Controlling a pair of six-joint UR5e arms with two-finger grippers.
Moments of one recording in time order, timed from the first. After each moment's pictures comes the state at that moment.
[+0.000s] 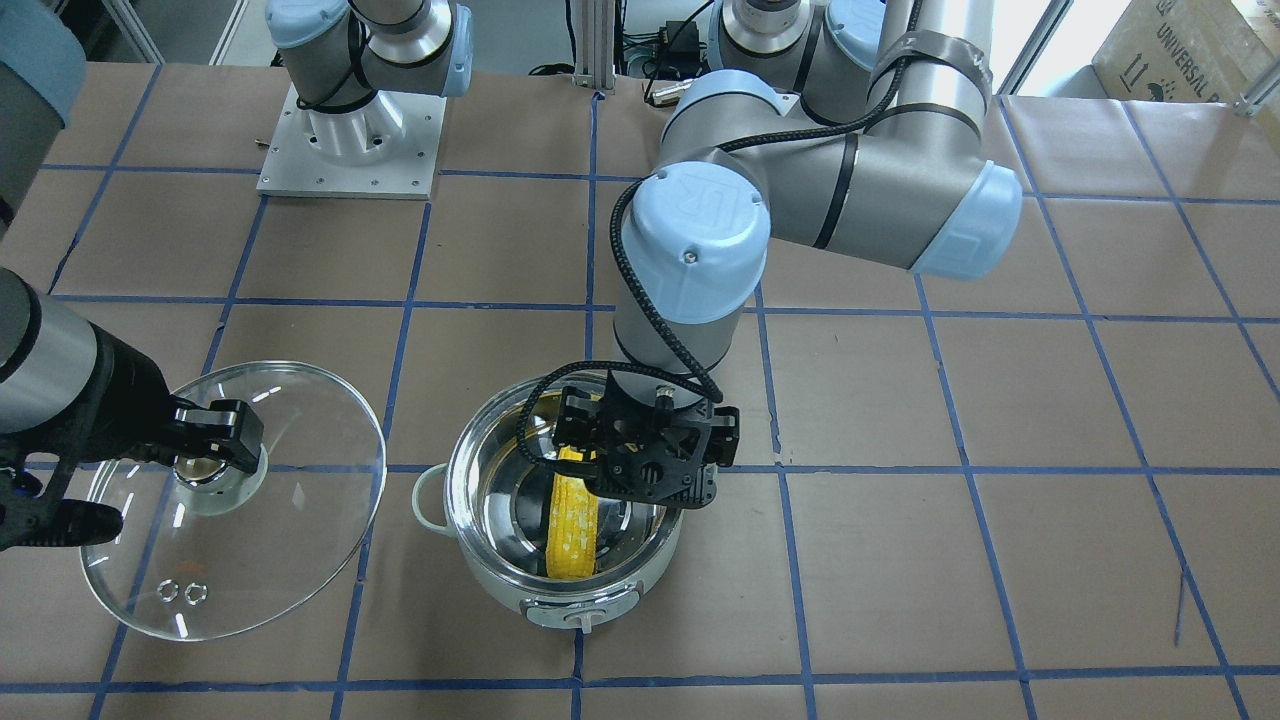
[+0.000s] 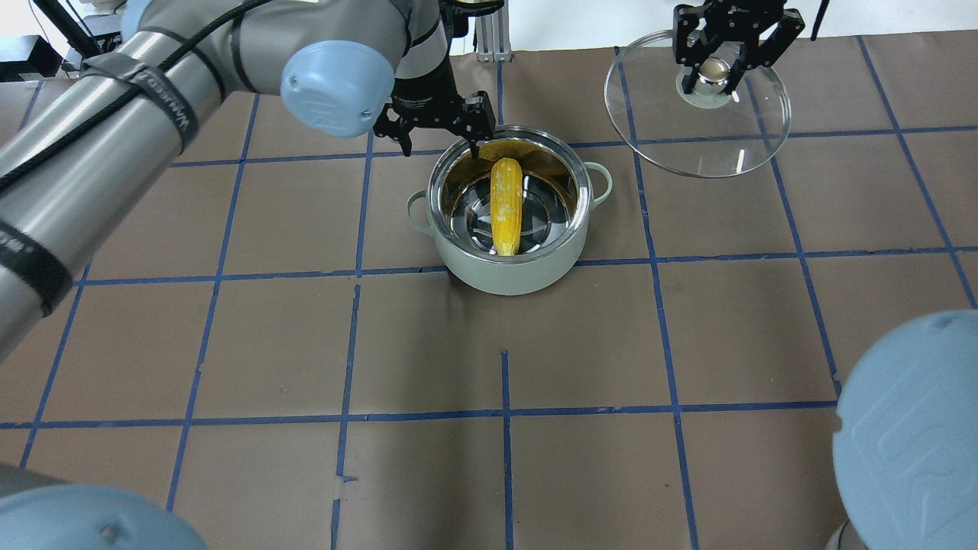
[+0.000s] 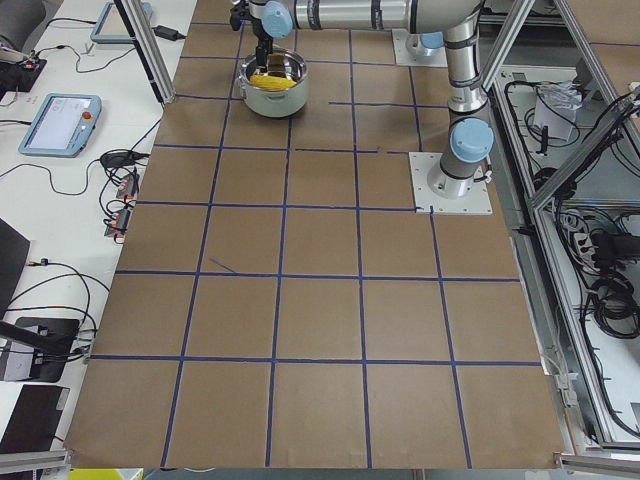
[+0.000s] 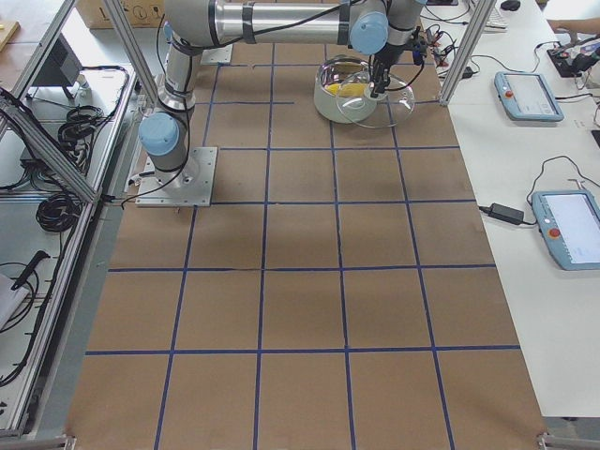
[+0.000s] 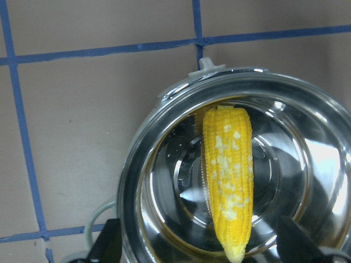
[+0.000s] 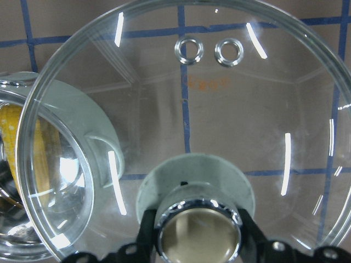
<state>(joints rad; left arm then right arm) -1.79 -1.93 -1.41 -1.33 1.53 -0.07 1.54 -1.15 1.10 -1.43 -1.51 0.02</state>
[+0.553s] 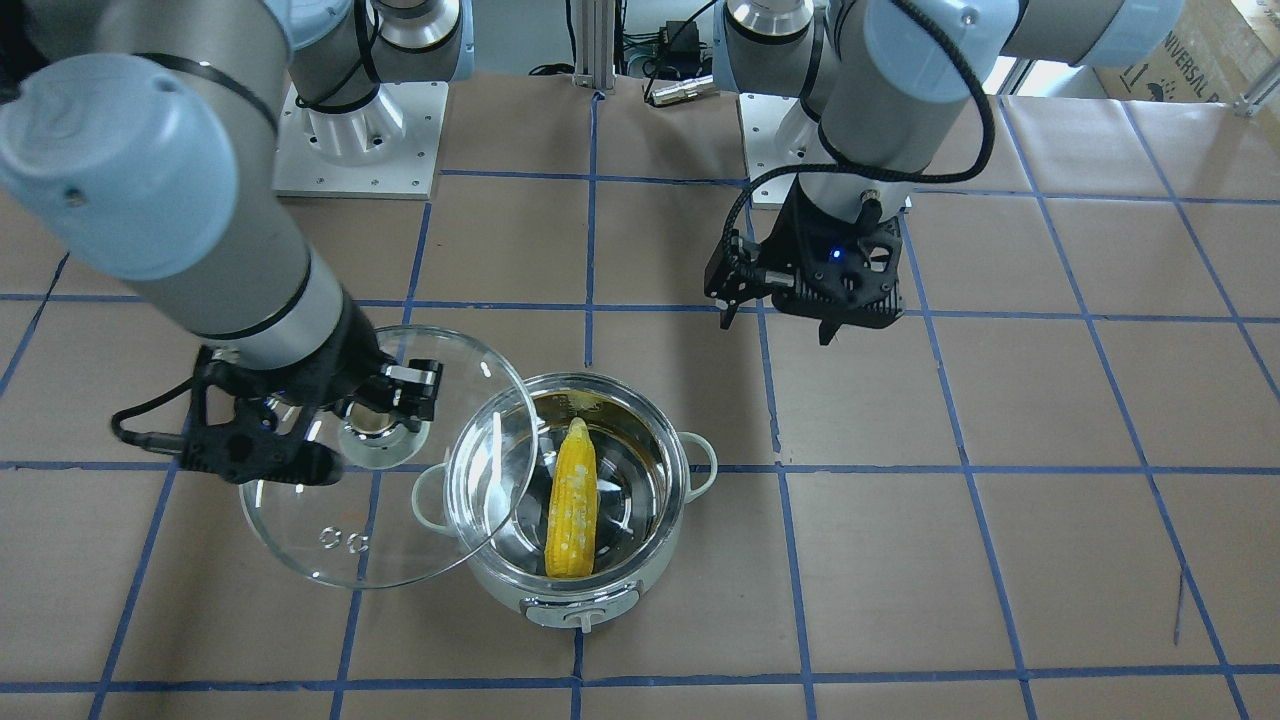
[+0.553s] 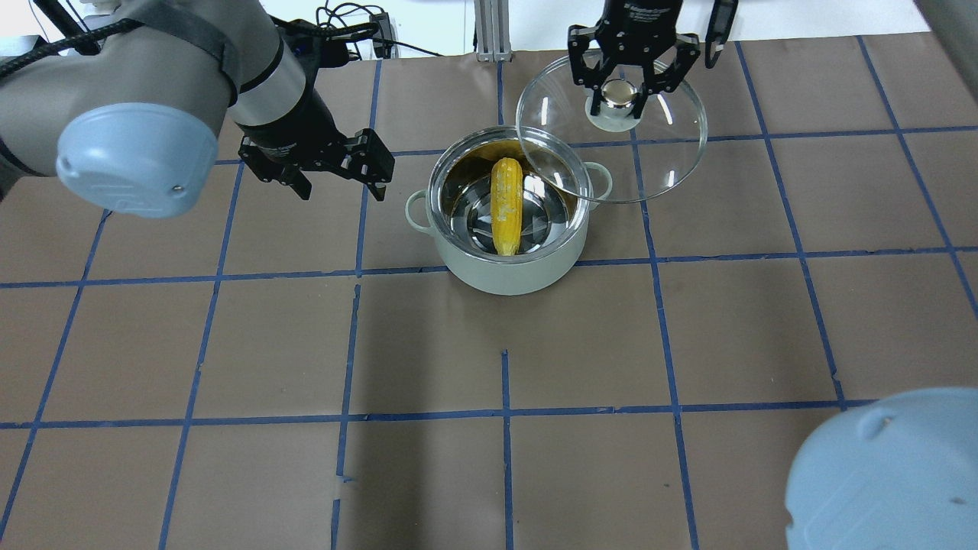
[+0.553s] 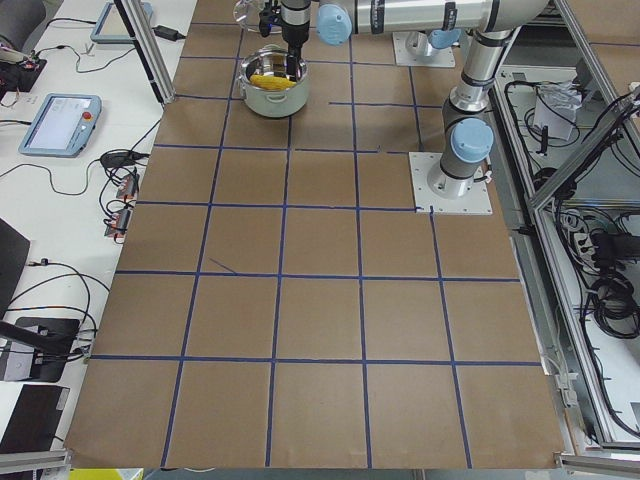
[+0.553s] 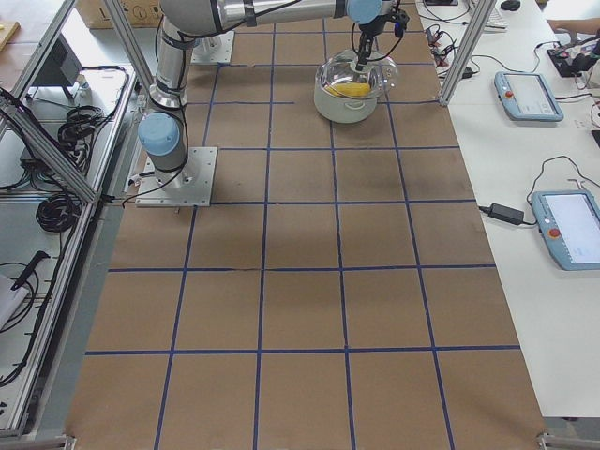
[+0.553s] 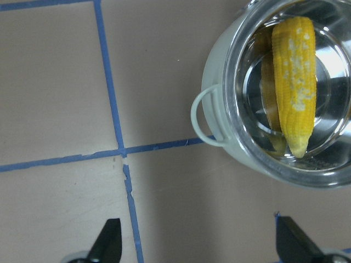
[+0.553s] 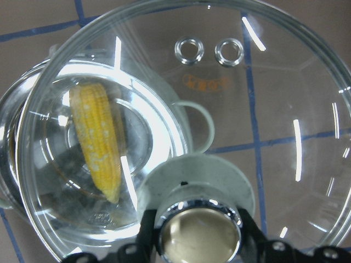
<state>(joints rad) -1.65 -1.62 -1.65 -1.38 1.48 0.05 1.73 -1.14 1.11 -1.44 -1.51 0.31</state>
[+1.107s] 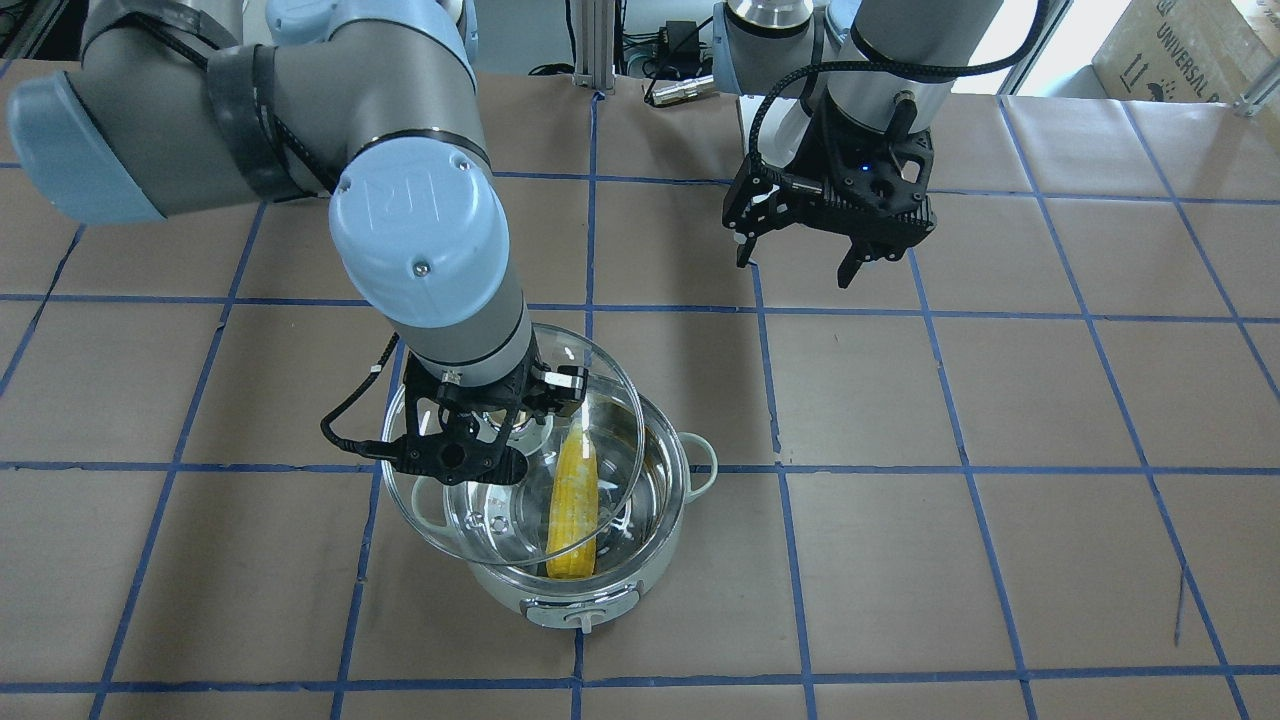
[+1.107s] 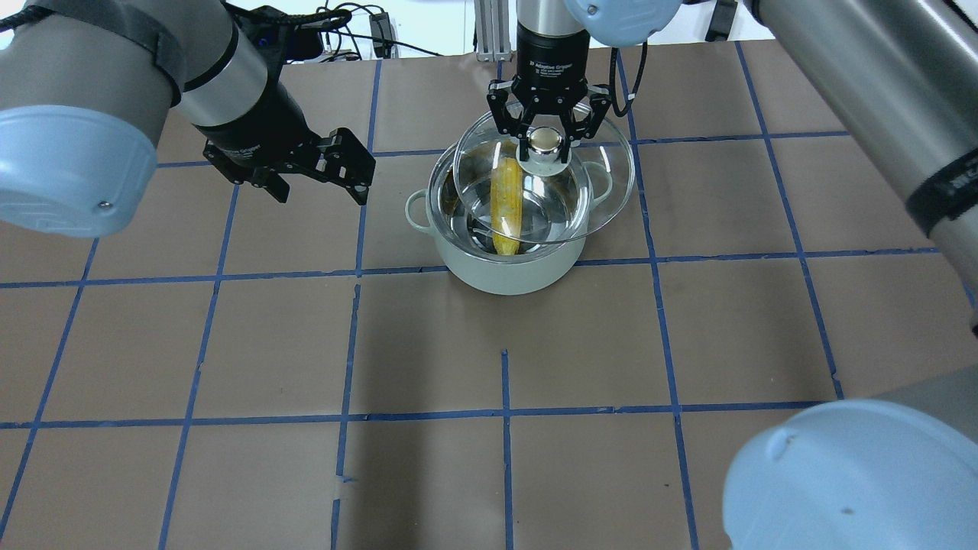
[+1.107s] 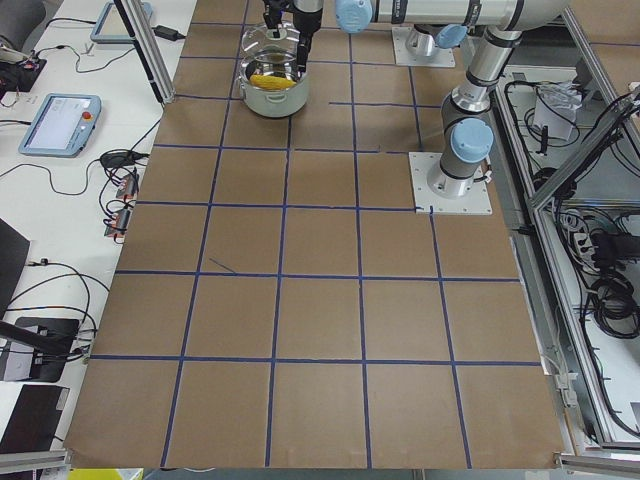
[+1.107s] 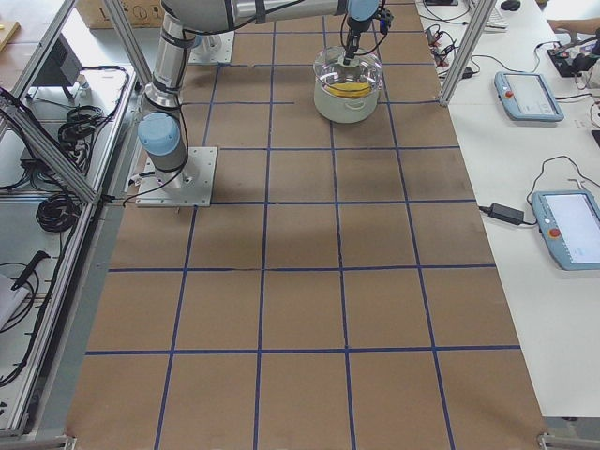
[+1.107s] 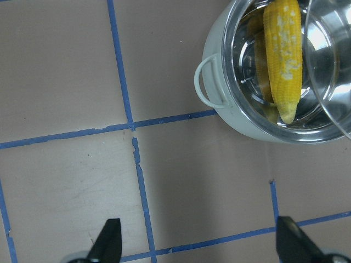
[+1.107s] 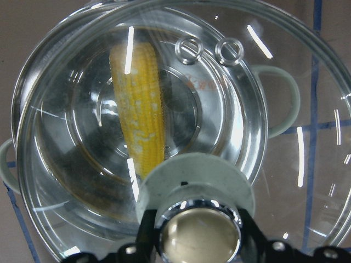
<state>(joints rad) -1.64 -1.55 -1.64 -1.44 1.46 0.08 1.83 -1.07 1.12 -1.47 -1.50 0.37</state>
